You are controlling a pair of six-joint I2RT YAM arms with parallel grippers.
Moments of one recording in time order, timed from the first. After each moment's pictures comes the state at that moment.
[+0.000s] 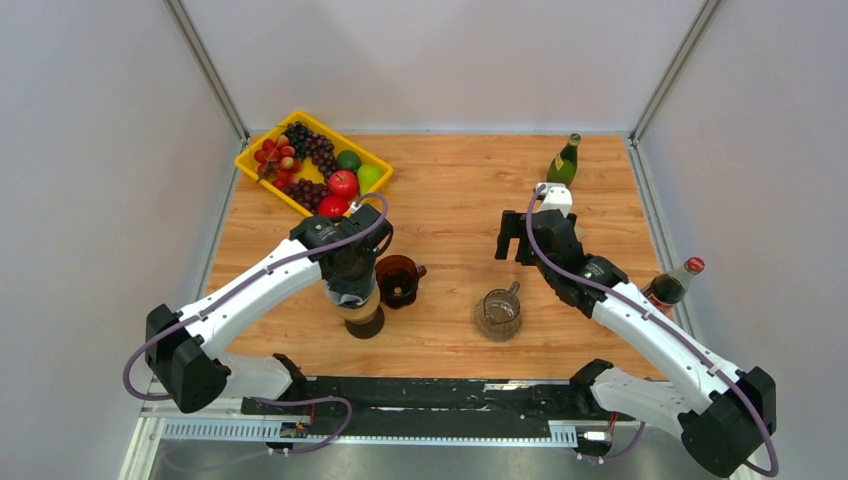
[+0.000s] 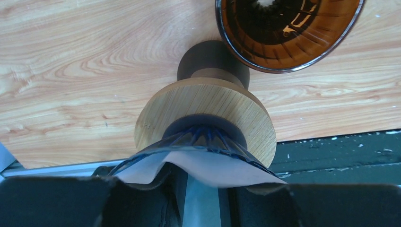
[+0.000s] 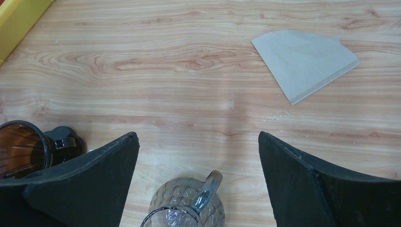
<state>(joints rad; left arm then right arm) -0.75 1.29 1.20 -1.20 -0.21 -0.51 0.60 1.01 0.83 -0.41 0.39 0.43</state>
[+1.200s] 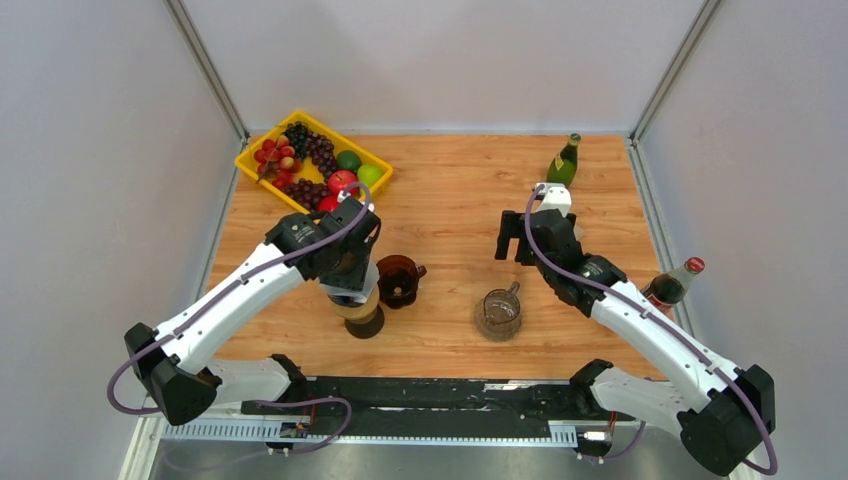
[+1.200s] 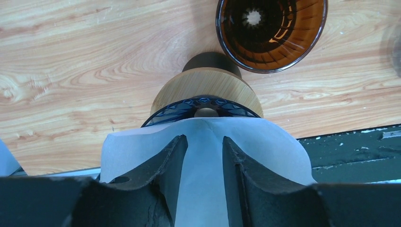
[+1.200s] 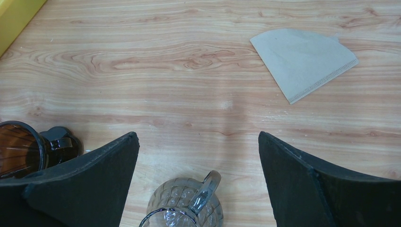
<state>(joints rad) -0.75 1.22 1.26 -1.24 -0.24 -0.50 0.60 1.02 0.83 -0.41 0.40 0.43</state>
